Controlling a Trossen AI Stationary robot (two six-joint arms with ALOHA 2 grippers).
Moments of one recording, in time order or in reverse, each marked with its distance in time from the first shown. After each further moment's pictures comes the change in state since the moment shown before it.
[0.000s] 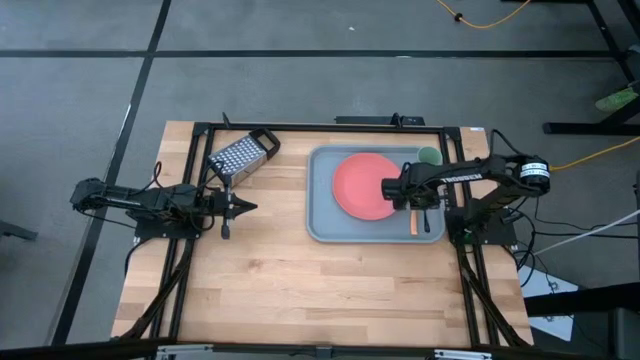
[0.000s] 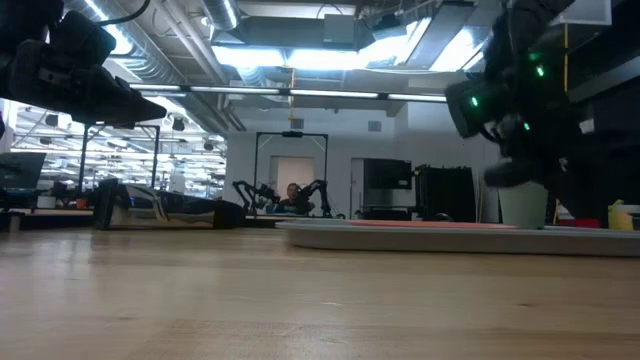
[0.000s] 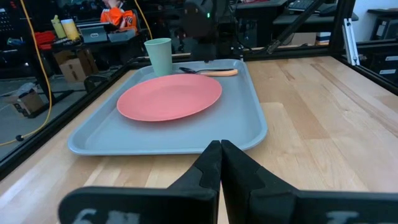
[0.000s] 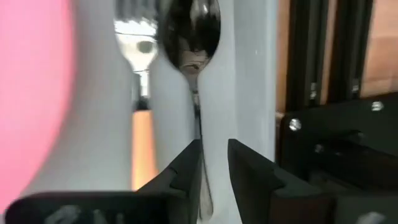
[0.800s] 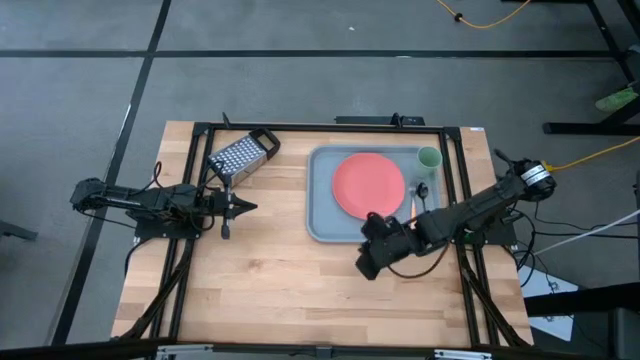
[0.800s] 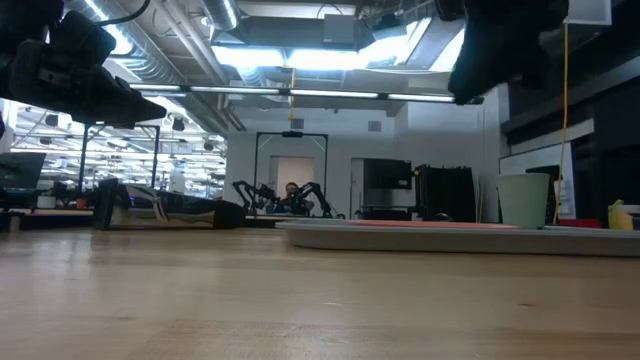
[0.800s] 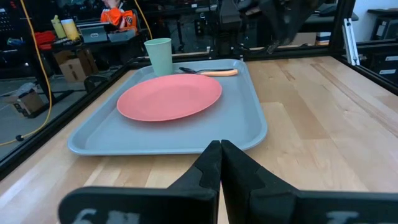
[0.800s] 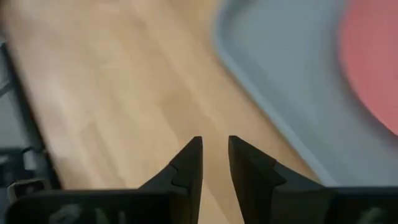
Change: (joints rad) left arm 0.000 0.000 0.000 0.000 0.000 0.000; right arm 0.637 -0.002 0.315 0.563 0.151 -0.408
